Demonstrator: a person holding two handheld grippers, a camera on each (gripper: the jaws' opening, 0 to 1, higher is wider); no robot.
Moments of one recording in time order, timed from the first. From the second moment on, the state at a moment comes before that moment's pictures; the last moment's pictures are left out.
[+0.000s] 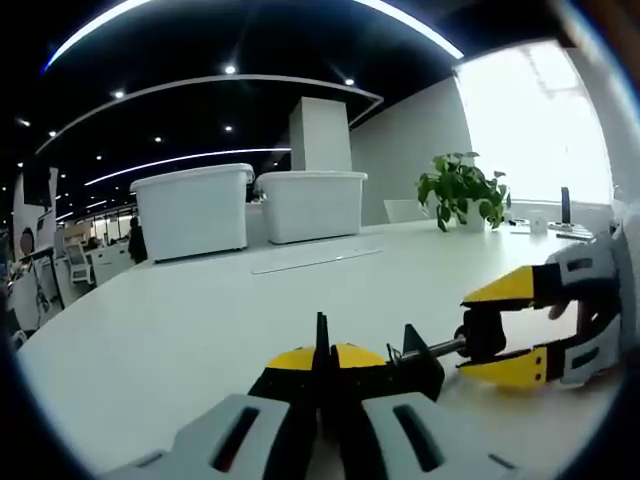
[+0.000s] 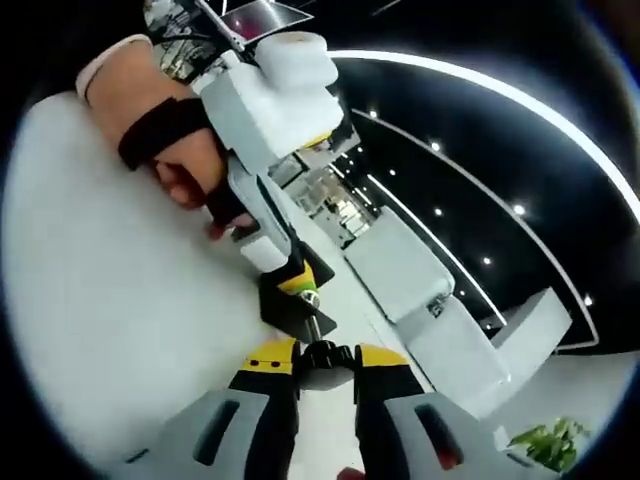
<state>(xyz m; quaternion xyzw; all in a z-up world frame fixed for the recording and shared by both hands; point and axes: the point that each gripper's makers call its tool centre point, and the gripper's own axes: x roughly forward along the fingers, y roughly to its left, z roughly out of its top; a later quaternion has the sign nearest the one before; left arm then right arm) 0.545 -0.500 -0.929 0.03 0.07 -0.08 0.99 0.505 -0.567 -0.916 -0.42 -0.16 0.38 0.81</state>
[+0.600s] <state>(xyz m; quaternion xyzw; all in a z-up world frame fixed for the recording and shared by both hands) 0.544 -0.499 -0.928 0.04 0.07 -0.08 0.99 0.535 -0.585 -0.915 0.09 0.11 0.46 0.88</state>
